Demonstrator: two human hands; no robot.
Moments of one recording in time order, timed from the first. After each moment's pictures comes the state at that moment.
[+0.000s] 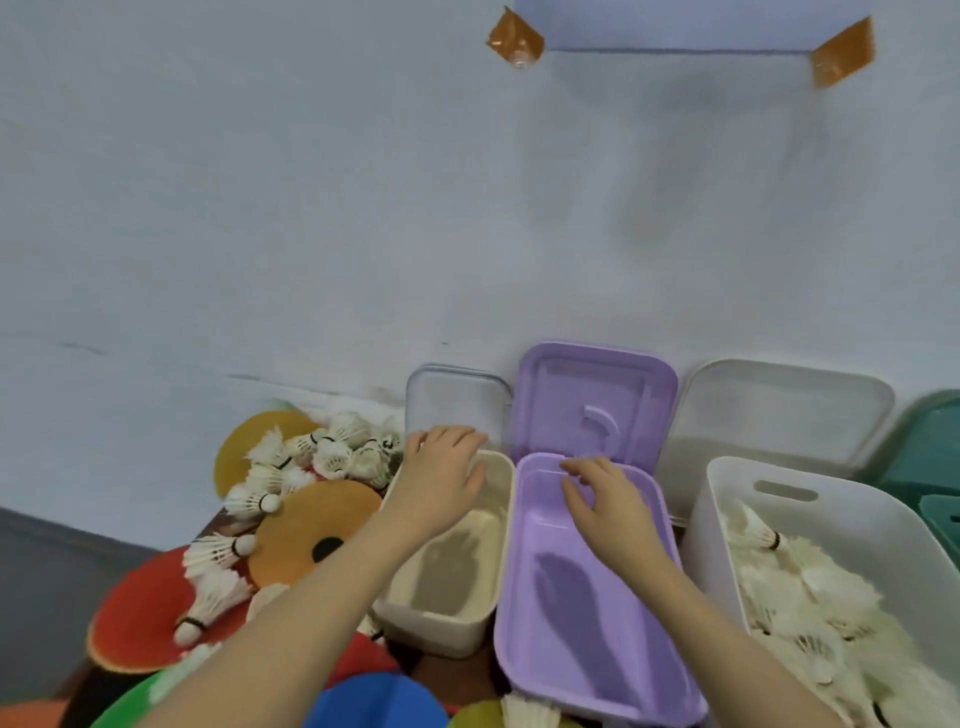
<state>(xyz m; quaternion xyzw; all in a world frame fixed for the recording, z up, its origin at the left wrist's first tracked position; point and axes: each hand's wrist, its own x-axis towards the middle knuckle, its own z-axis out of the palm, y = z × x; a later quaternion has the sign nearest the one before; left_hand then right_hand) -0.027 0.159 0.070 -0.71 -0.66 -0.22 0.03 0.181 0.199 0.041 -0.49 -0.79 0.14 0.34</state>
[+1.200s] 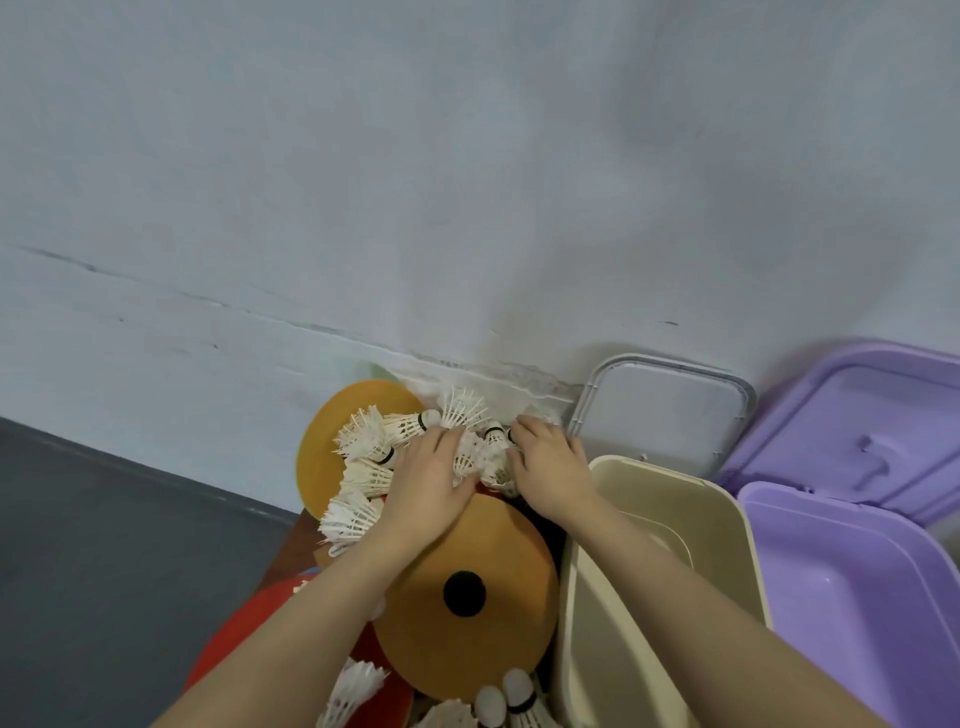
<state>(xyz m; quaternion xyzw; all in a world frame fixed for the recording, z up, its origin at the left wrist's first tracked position) -0.295 0.242 -0.077 -0.64 -0.72 -0.26 -0.09 -0.148 0.311 -0.047 -0.50 -0.86 0.13 0.05</state>
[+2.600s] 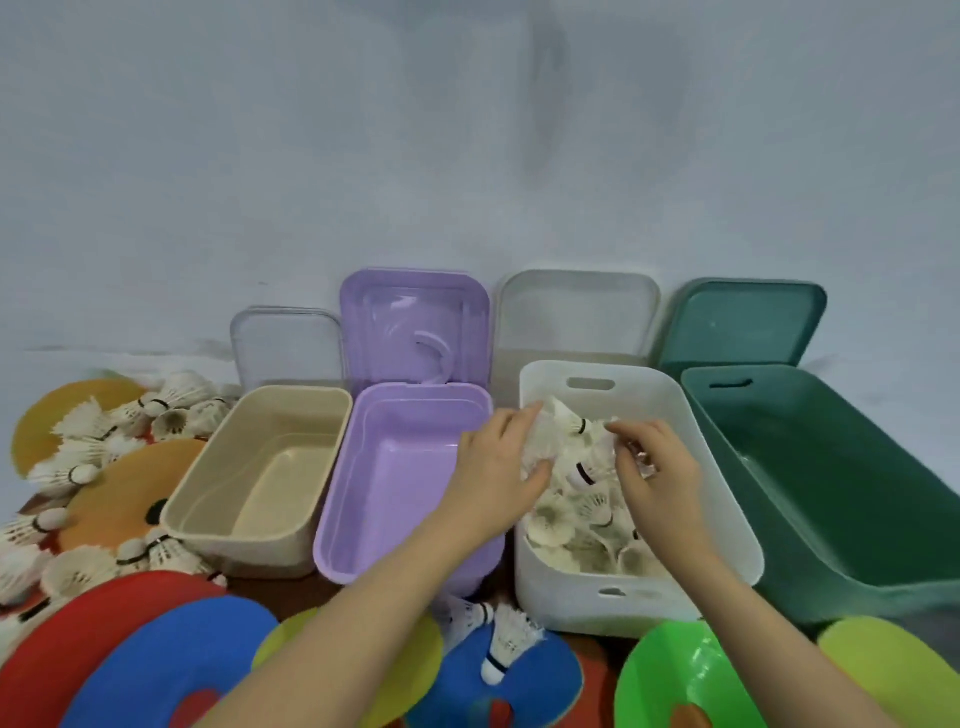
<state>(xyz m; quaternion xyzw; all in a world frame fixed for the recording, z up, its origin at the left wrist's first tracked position) 0.226 0.126 0.044 -0.76 -0.54 -0.32 -0.13 0.409 0.123 0.038 -0.50 -0.69 0.09 0.51</state>
